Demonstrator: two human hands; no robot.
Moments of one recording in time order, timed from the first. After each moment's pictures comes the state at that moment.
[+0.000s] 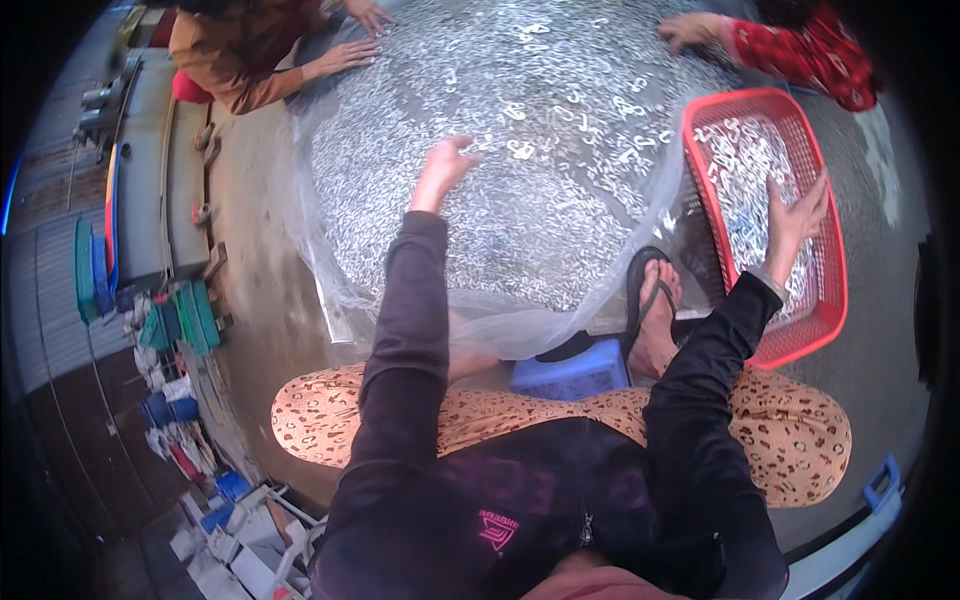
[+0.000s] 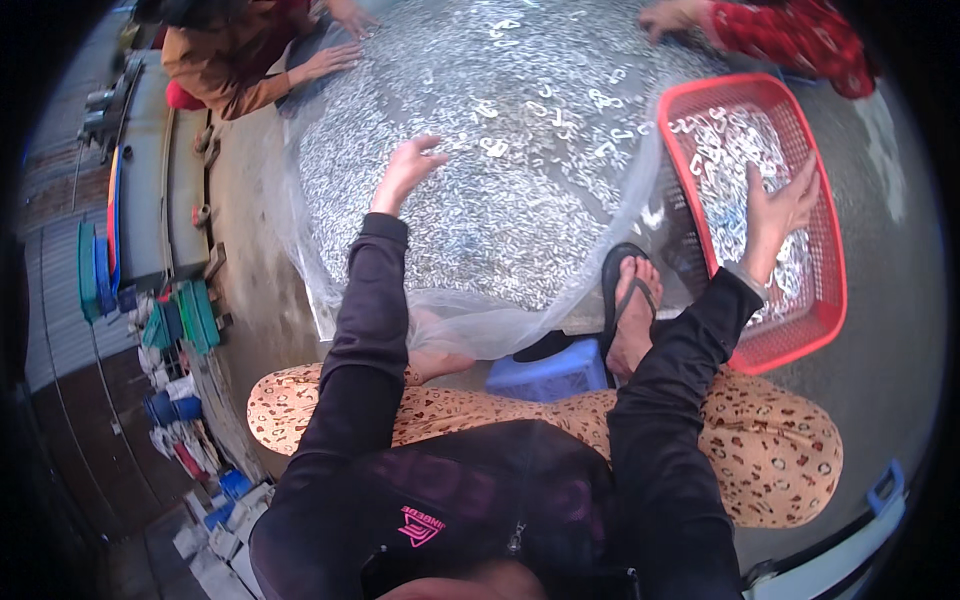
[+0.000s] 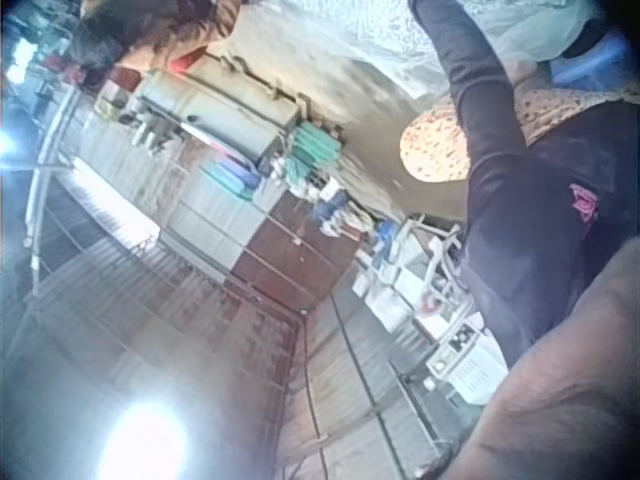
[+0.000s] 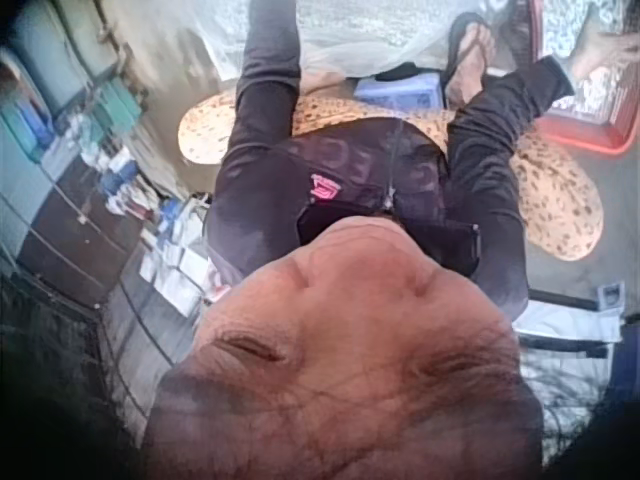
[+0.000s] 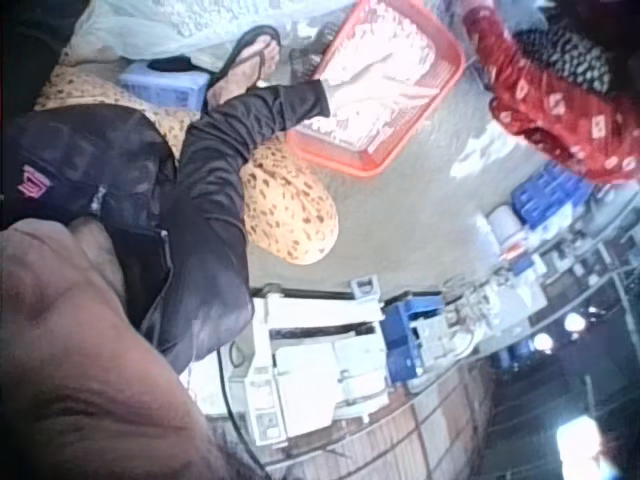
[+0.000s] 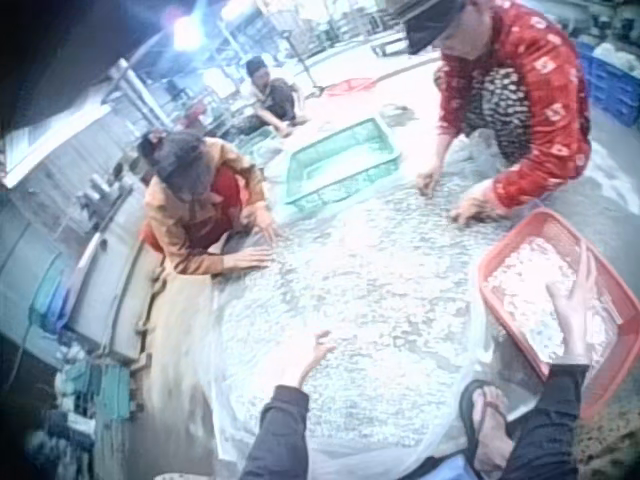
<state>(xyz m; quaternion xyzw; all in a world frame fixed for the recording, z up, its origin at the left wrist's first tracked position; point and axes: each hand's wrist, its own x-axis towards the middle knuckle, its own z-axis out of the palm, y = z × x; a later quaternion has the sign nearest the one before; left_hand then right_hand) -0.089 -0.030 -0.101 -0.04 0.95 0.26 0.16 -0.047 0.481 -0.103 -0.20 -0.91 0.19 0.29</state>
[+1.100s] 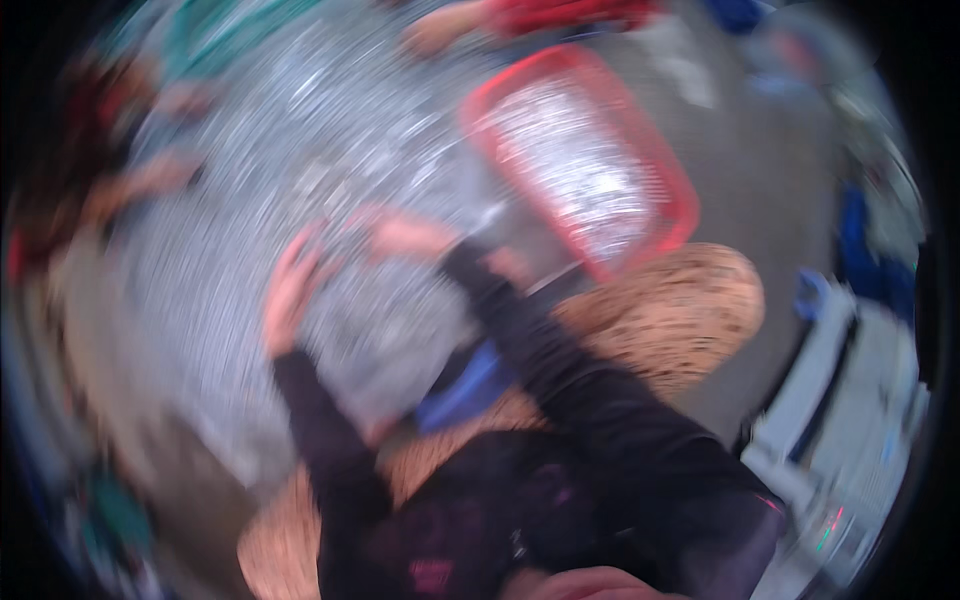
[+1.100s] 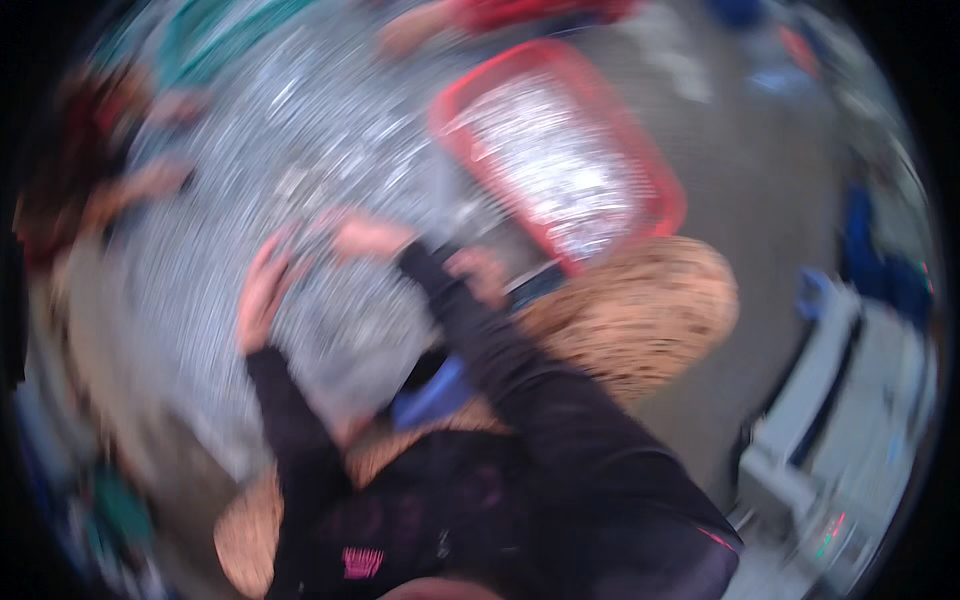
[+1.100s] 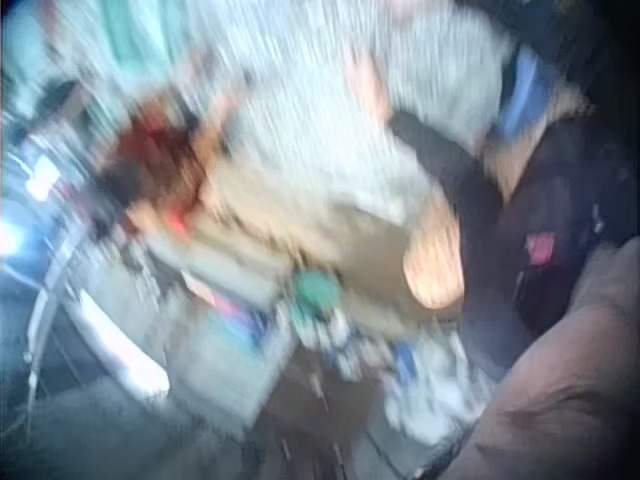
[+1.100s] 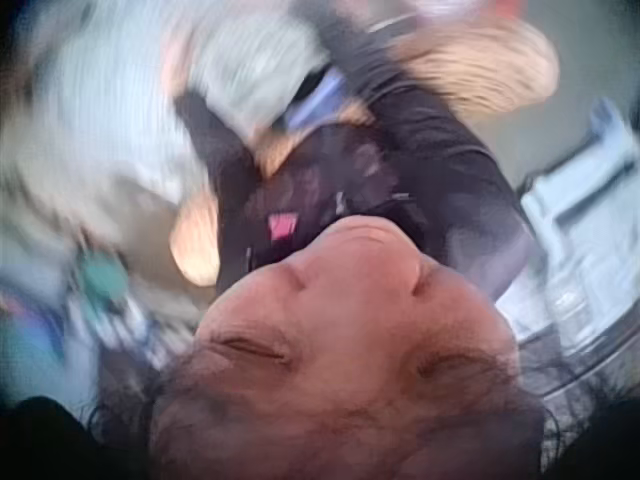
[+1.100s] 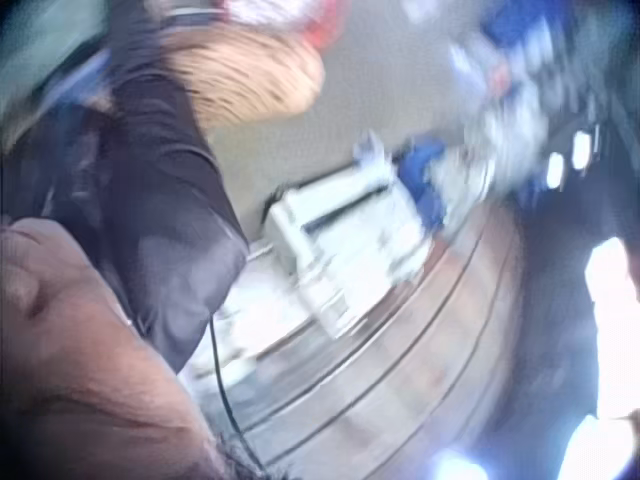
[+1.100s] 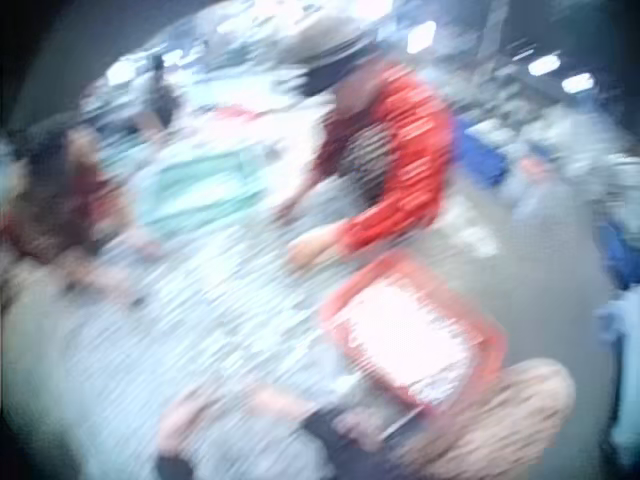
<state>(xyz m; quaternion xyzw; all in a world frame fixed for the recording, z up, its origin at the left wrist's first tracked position) -0.015 -0.002 -0.078 0.00 0.55 0.78 0.29 -0.030 0.233 -0.141 0.34 -0.75 0.55 -0.16</state>
